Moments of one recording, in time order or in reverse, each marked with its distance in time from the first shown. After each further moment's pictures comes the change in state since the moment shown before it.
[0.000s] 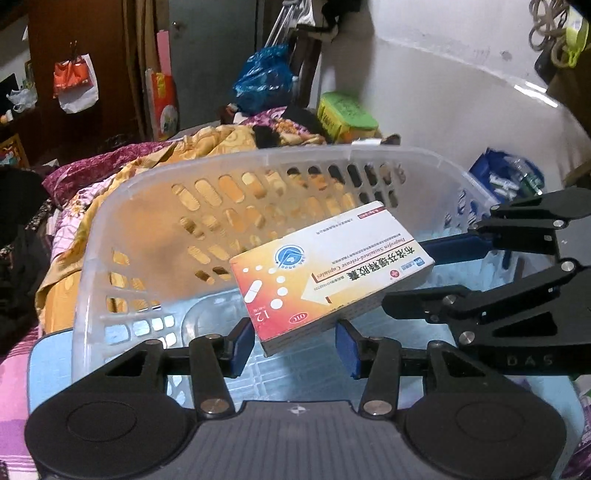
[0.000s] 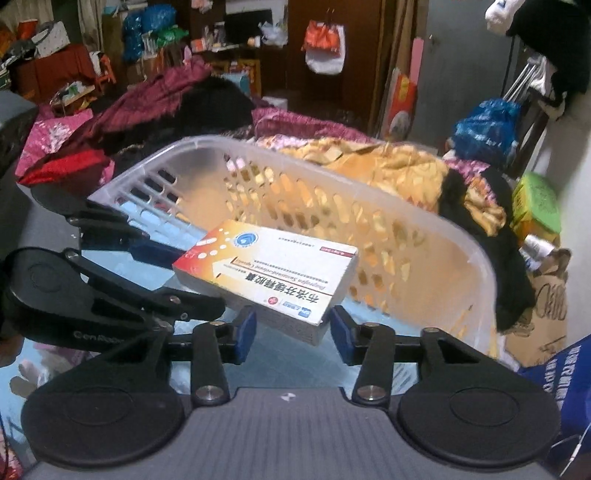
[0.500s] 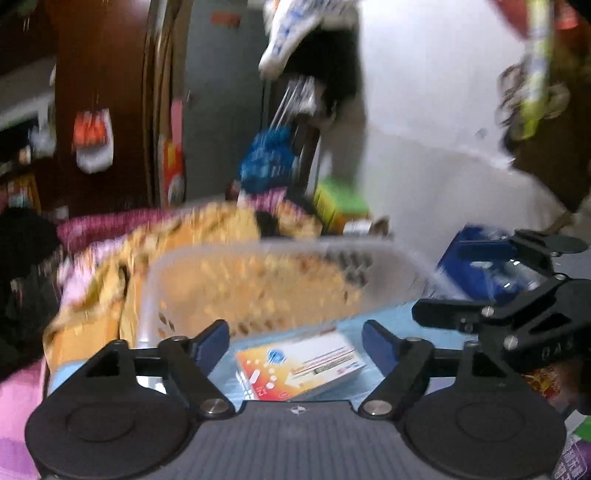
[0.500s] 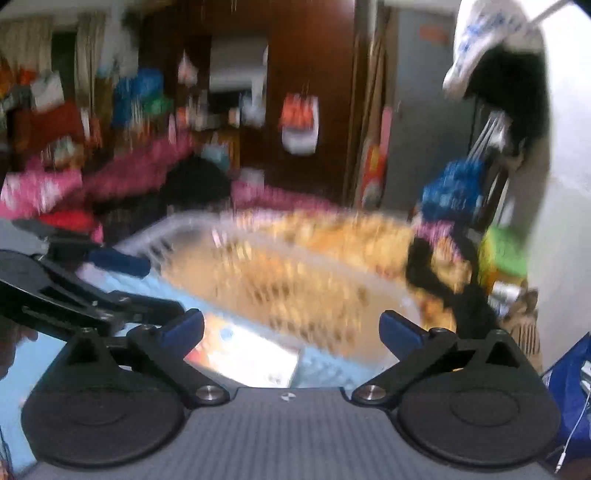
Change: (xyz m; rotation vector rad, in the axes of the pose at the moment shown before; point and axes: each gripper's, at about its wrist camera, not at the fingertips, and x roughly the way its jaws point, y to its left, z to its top) left arm -0.091 -0.014 -0.026 -0.019 -0.337 -0.013; right arm -0.078 -0.002 -0.019 0.025 -0.342 -0.086
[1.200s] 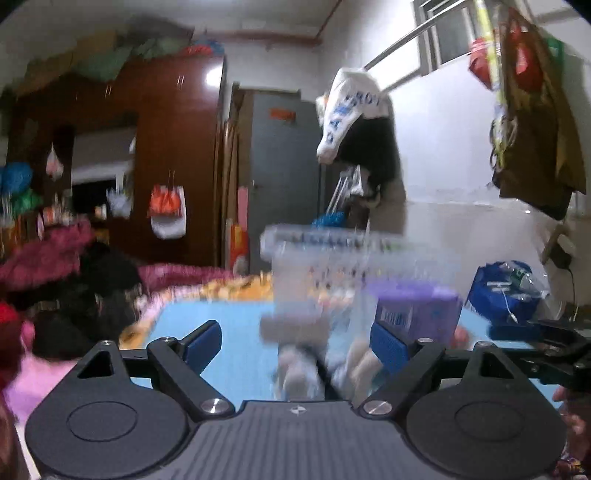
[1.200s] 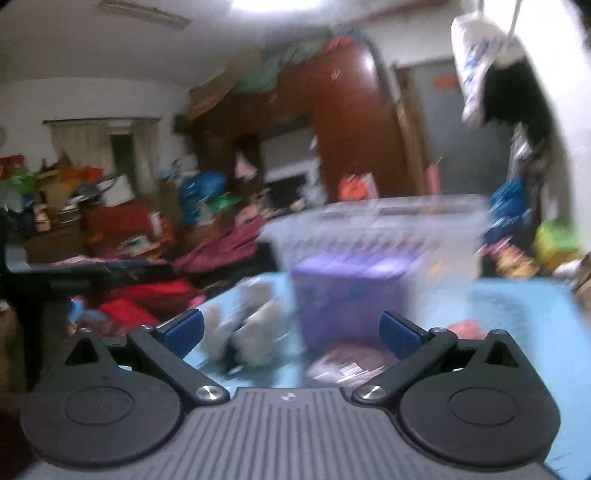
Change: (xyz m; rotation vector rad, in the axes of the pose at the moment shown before) left arm -0.127 -0.018 -0.183 -0.060 -0.293 0.197; right arm -0.071 0.080 -0.149 0.142 -0.261 0.260
